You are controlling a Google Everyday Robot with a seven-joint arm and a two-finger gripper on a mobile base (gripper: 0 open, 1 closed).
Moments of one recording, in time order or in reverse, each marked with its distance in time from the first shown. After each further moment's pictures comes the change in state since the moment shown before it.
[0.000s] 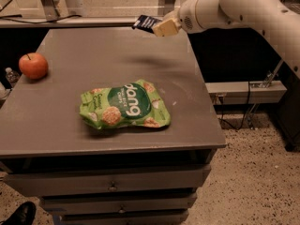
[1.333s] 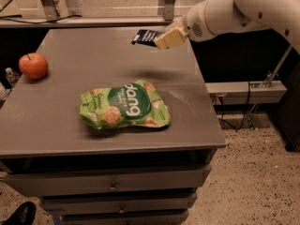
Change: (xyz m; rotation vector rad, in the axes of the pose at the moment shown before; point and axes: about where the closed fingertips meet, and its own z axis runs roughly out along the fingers) arm 0.012 0.049 -0.042 -0.131 0.066 -0.003
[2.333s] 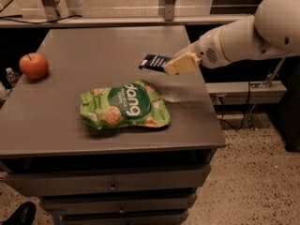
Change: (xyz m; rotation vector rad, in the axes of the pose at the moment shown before) arm 0.056 0.054 -0.036 -0.070 0.057 0.115
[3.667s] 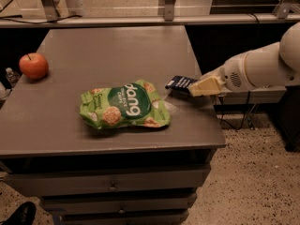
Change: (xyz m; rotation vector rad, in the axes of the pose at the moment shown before) arm 0.090 -0.013 -0.042 0.126 0.124 0.138
